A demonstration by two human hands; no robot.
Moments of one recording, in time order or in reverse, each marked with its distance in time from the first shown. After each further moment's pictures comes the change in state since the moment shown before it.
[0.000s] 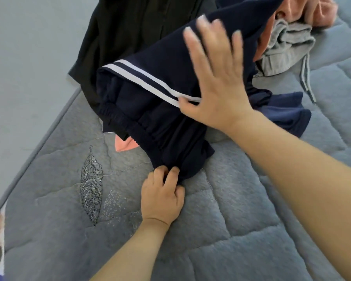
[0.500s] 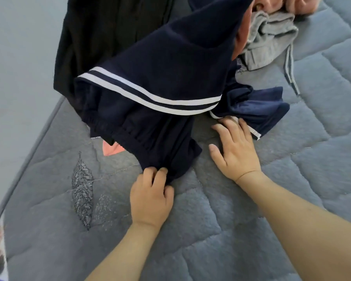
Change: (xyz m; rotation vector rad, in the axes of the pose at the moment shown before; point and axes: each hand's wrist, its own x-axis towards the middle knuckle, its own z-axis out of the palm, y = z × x) left_hand 0.007 0.013 -0.024 0.051 -0.127 -0.068; right_hand -0.155 0.030 0.009 0.136 -0.313 0.300
